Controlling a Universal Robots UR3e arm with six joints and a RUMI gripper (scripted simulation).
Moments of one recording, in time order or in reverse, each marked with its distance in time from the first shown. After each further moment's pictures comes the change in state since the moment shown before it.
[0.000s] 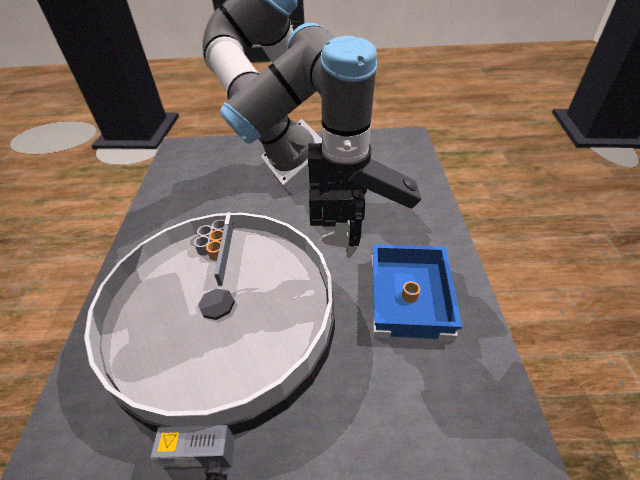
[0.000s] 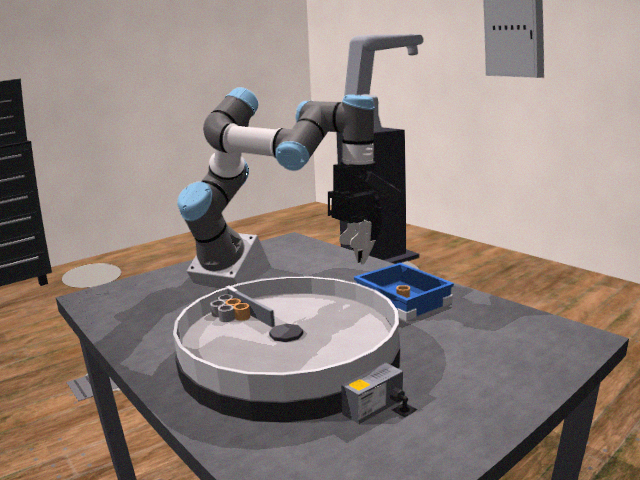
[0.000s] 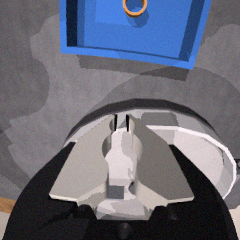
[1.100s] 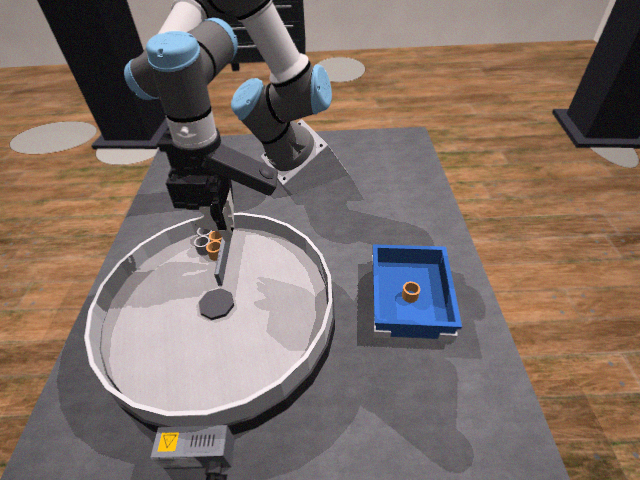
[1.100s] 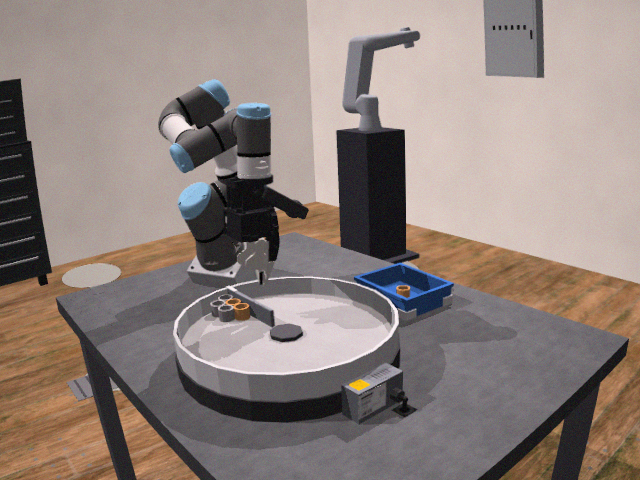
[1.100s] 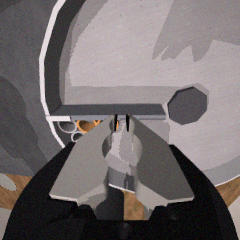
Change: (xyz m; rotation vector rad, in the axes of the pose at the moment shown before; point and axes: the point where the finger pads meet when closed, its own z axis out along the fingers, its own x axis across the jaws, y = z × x) arm -0.047 0.222 0.009 -0.021 0.008 0.035
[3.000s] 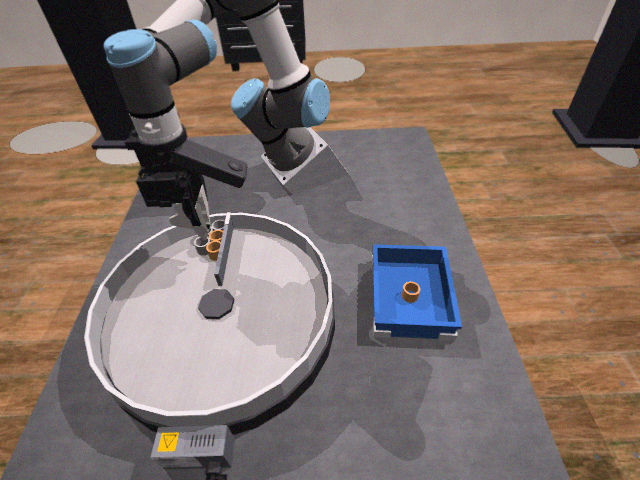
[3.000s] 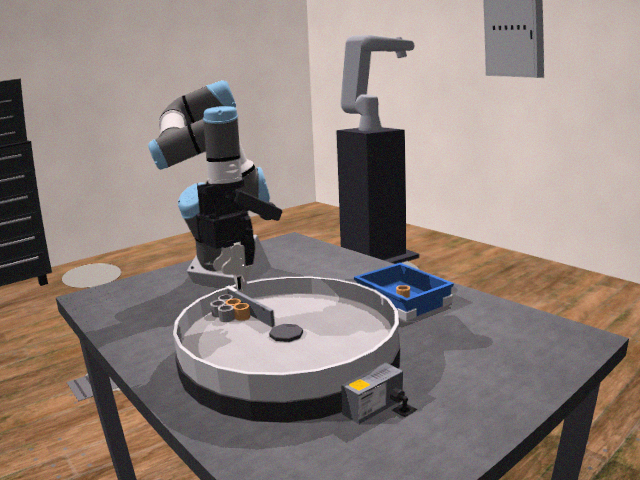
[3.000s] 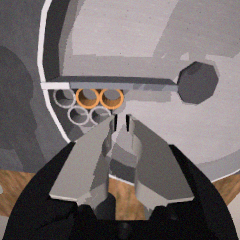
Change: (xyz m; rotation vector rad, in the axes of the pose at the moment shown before) arm -0.008 0.046 0.003 0.045 0.031 -0.053
